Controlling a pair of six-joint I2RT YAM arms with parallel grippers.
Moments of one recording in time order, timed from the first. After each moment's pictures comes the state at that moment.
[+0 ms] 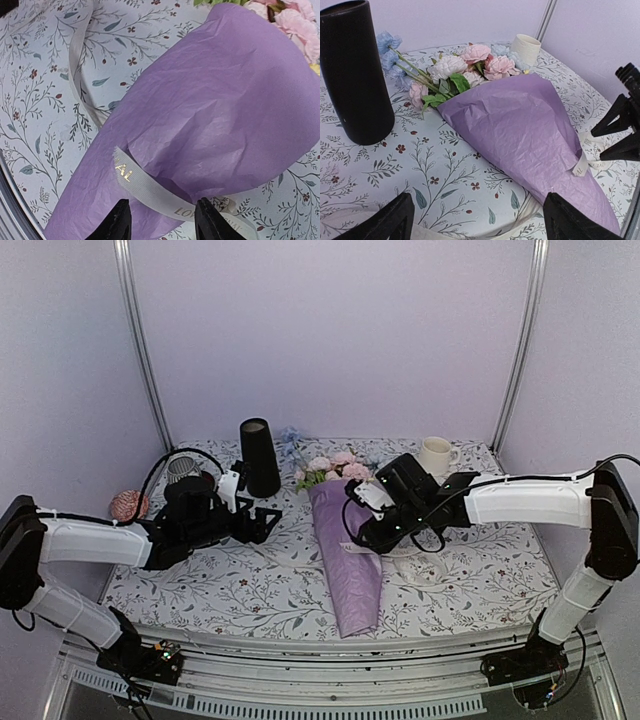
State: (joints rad) left arm -0.67 1.35 0.56 0.44 0.01 -0.22; right arm 0.87 1.65 1.14 -0.37 0.03 0.03
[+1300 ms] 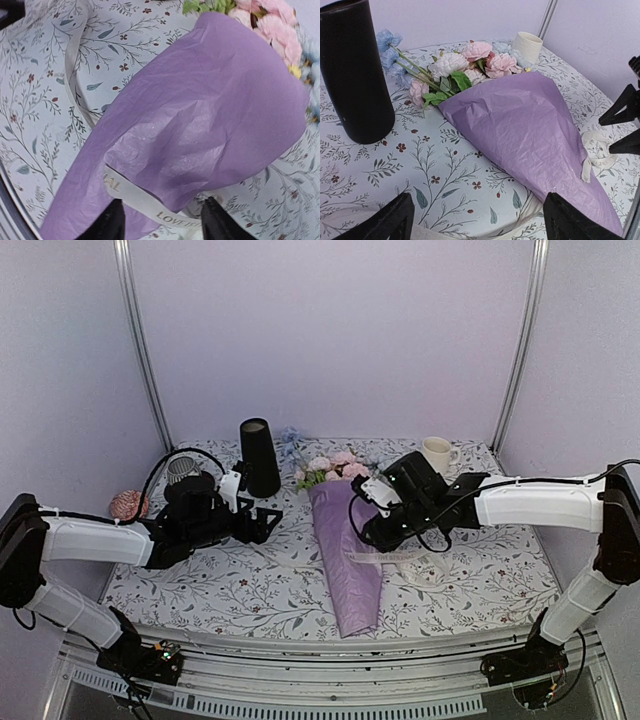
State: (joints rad) left arm -0.67 1.37 0.57 0.44 0.01 -0.22; right arm 0.86 1.60 1.10 -0.35 0.05 0.02
